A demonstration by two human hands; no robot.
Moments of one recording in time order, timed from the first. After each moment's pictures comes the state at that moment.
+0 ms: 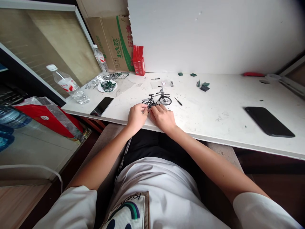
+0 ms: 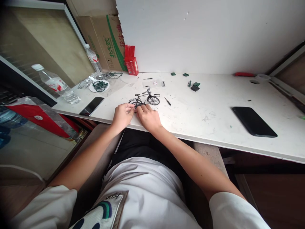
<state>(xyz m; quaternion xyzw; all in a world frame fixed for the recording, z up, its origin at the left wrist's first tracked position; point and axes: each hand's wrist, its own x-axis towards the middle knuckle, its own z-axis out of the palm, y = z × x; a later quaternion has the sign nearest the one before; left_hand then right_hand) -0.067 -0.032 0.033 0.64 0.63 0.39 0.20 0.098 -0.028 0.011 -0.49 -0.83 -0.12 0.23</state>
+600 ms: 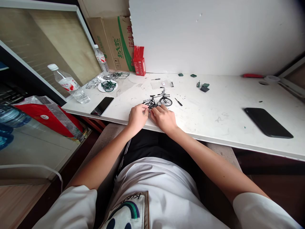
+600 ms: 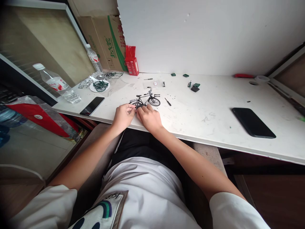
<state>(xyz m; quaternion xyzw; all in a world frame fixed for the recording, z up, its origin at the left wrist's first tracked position) -0.065 -0.034 0.034 0.66 0.62 0.38 0.19 0.101 -0.028 0.007 -0.48 -0.83 -0.12 0.25</state>
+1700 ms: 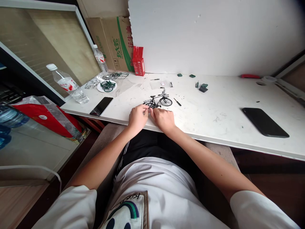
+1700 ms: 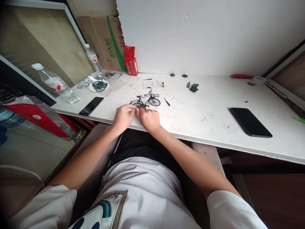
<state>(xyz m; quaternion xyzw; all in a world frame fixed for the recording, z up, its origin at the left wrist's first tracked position) -0.062 -0.035 0.030 0.66 0.61 0.39 0.19 0.095 -0.030 0.012 -0.55 -0.80 -0.08 0.22</state>
